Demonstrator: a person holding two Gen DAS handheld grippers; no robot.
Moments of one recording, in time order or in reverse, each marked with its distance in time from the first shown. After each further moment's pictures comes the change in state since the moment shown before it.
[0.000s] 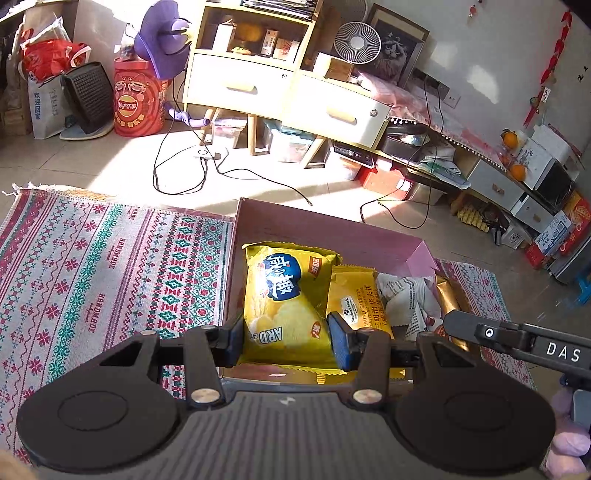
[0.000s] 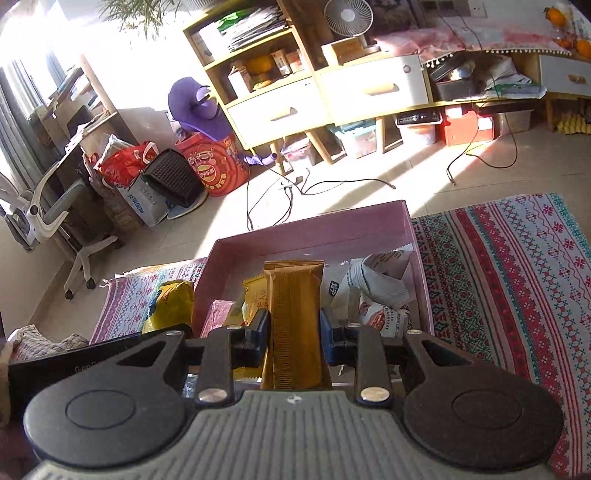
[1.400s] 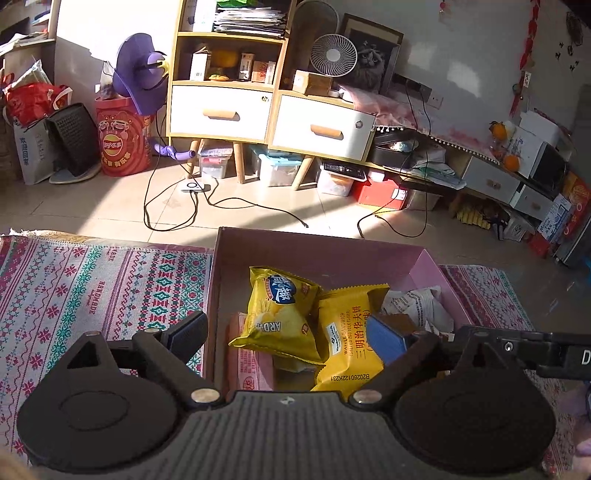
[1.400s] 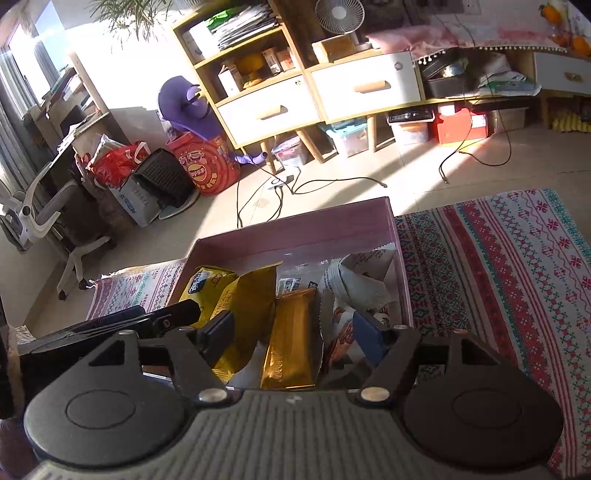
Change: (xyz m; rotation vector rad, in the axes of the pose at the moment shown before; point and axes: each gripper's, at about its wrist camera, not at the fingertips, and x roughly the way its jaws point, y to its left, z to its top) left arm 0.016 -0.016 -0.001 0.121 -0.082 0.026; right arm -0.005 -0.007 0.005 -0.001 0.005 -0.027
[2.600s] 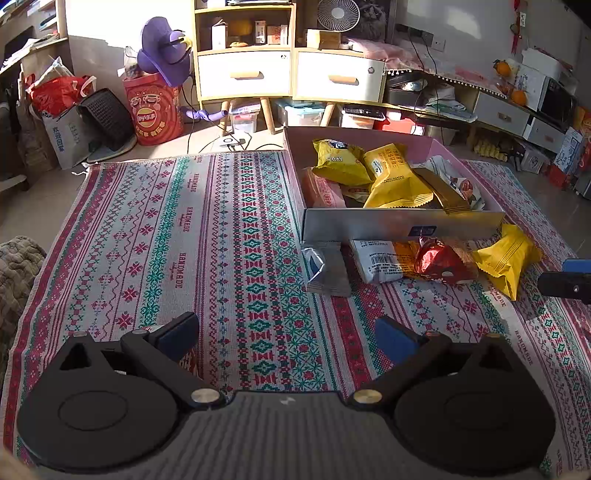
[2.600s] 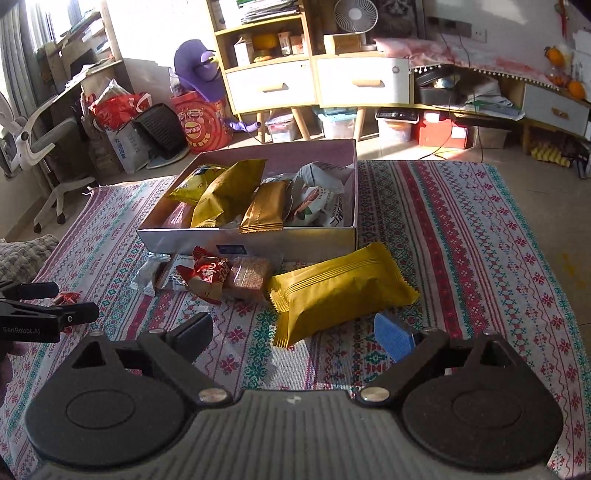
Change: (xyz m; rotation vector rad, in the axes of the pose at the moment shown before) left arm -0.088 0.037 -0.095 0.105 0.133 0.110; right arm -0.059 -0.002 -0.084 -0.185 0.028 -0.116
